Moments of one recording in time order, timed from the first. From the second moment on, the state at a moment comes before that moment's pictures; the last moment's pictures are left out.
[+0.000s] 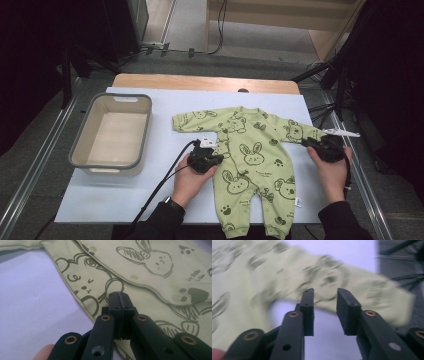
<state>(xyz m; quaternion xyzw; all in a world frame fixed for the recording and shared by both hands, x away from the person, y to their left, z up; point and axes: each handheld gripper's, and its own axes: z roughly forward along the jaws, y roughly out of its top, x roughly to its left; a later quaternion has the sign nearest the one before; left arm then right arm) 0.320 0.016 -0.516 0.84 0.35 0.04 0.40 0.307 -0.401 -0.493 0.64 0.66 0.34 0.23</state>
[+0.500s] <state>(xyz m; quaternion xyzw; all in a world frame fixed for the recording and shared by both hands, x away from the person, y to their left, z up) 0.320 0.016 -0.516 0.84 0.35 0.04 0.40 0.349 -0.469 -0.528 0.72 0.59 0.33 0.15</state>
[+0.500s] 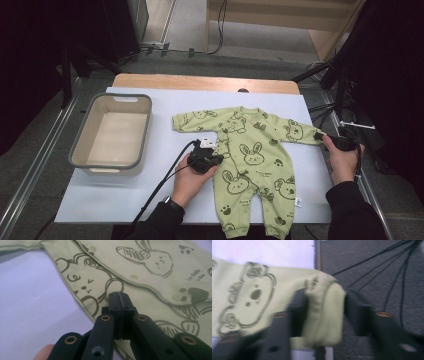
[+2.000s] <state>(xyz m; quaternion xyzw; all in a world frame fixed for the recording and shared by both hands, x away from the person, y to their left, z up) 0.323 0.019 -0.516 0.84 0.36 0.02 0.41 0.185 -0.321 -0.495 0.56 0.71 0.38 0.17</state>
